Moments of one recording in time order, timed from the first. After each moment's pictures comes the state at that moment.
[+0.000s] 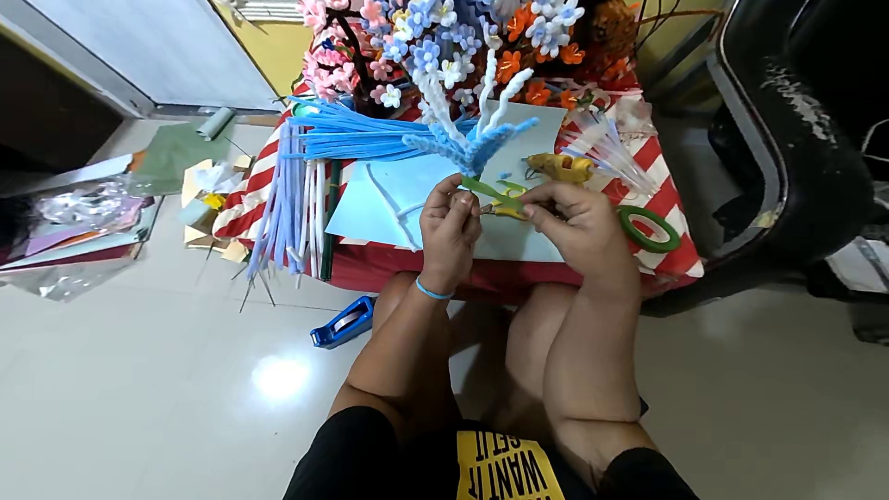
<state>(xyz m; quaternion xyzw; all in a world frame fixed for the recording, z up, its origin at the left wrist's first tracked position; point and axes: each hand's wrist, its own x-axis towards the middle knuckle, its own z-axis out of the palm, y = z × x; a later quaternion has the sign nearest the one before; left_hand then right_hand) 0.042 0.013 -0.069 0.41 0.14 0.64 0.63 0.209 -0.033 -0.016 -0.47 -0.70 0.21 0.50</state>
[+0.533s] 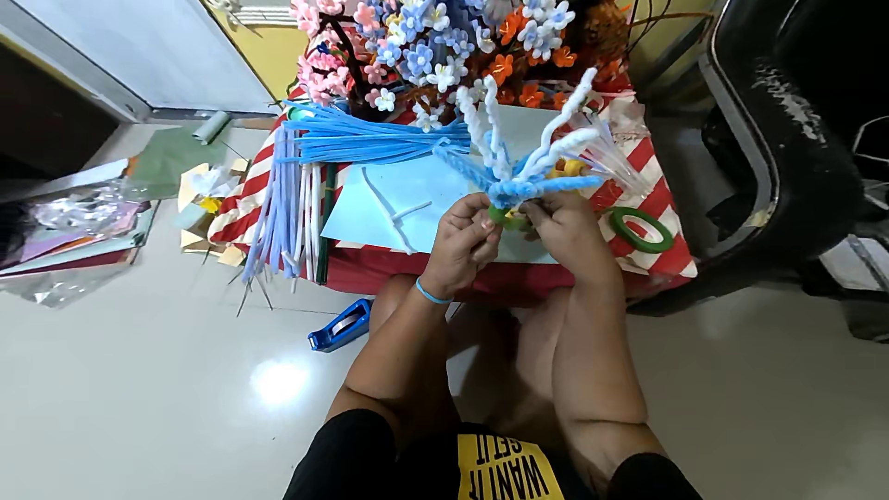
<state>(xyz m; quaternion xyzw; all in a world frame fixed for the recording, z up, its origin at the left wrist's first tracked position) 0.043 0.011 -0.074 0.42 -0.01 0.50 0.76 0.211 -0.024 -0.029 -0.62 -0.64 0.20 0.42</state>
